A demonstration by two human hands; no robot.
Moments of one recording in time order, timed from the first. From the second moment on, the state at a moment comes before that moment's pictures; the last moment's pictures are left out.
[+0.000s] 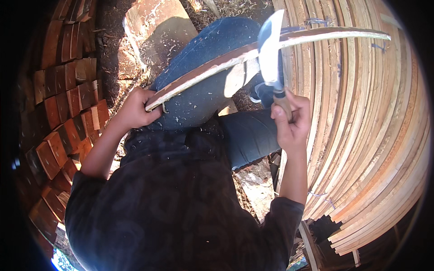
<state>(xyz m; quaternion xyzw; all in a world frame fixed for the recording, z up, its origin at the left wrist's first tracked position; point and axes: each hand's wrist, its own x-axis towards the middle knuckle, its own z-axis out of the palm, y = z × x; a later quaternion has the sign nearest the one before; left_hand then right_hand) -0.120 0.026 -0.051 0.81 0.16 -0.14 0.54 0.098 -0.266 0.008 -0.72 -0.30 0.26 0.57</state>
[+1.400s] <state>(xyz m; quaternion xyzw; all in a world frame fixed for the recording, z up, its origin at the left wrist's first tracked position) -0.112 0.031 -0.045 0.81 0.17 -0.18 0.53 0.080 -0.256 -0.014 -0.74 -0.43 0.28 0.43</state>
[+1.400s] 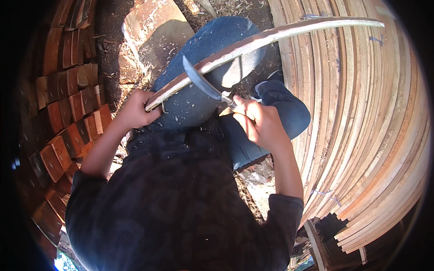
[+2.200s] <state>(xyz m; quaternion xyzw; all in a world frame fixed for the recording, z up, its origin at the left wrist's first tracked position) -0.117 0.024 -0.052 0.81 0.18 -0.15 0.54 0.103 -0.271 0.009 -0.70 -0.18 0.23 0.65</state>
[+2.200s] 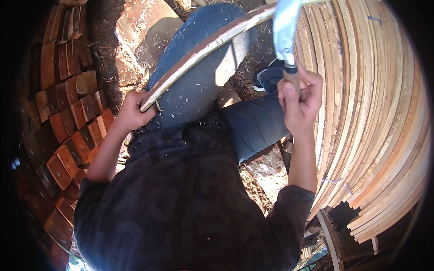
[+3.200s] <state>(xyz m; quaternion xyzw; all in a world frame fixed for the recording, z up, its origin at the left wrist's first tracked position) -0.114 0.024 -0.048 0.82 0.18 -0.13 0.52 0.093 -0.268 0.004 -0.69 -0.24 0.24 0.65</state>
